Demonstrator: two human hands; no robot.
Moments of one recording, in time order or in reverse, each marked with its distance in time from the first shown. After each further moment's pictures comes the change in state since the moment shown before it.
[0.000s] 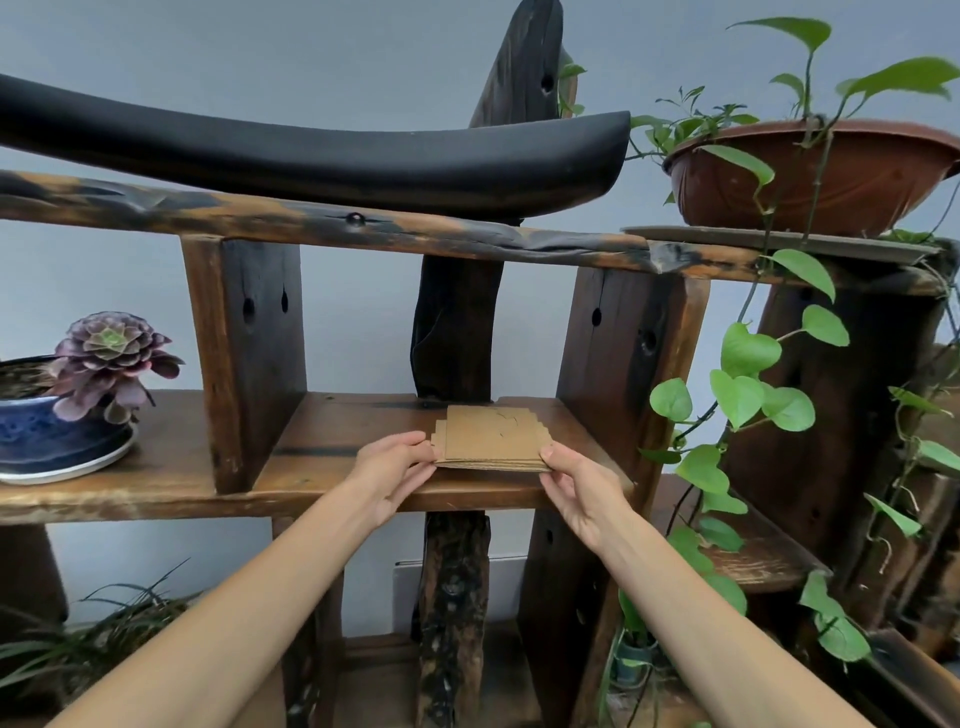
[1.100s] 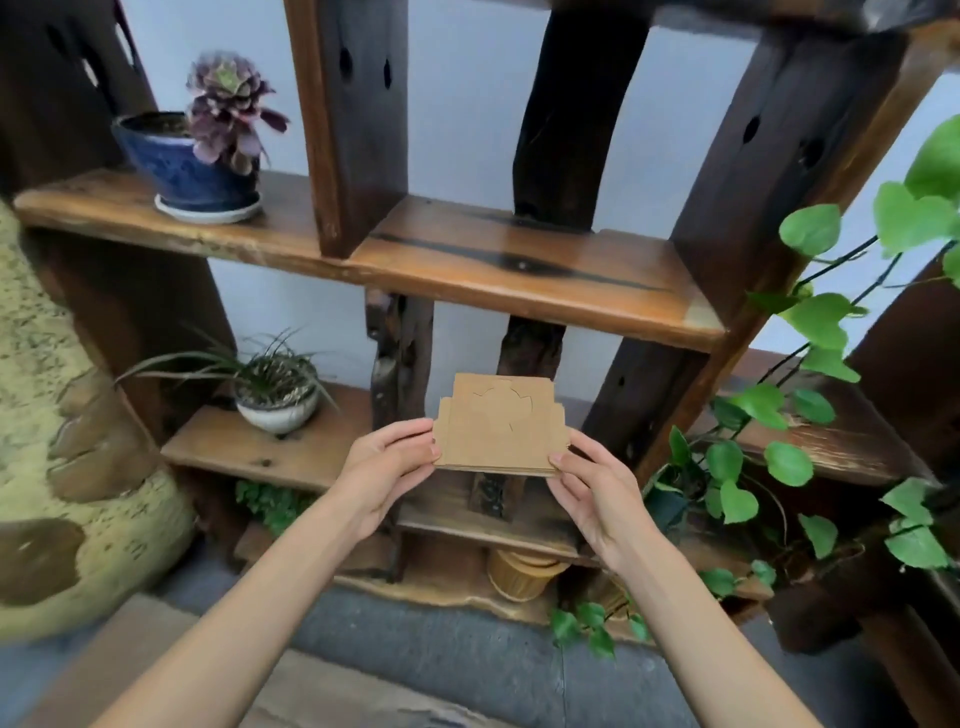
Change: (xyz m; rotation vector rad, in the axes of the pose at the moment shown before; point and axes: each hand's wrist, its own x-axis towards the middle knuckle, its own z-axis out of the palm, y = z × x) left_hand -0.171 -0.163 -0.102 0.062 0.235 -0.039; right_hand -0.091 0.131 -0.117 -0.194 -0.265 0.301
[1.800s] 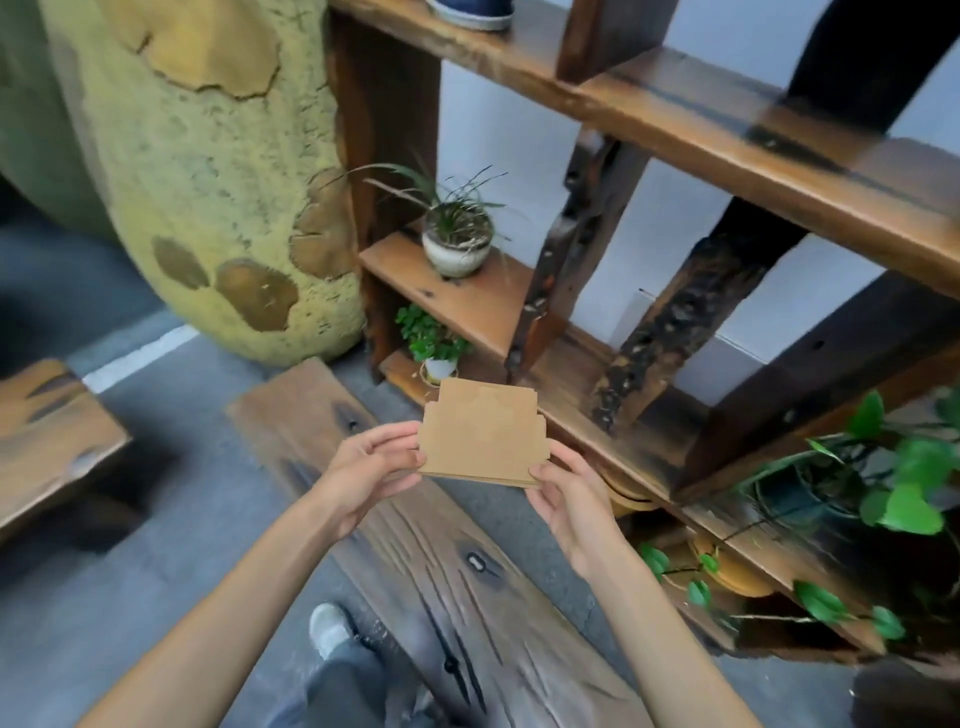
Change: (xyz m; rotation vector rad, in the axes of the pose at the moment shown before) left_hand -0.189 -0.155 -0.102 -0.105 0.415 -0.094; right_hand -0.075 0.158 -0.007 -0.255 -0.211 0.402
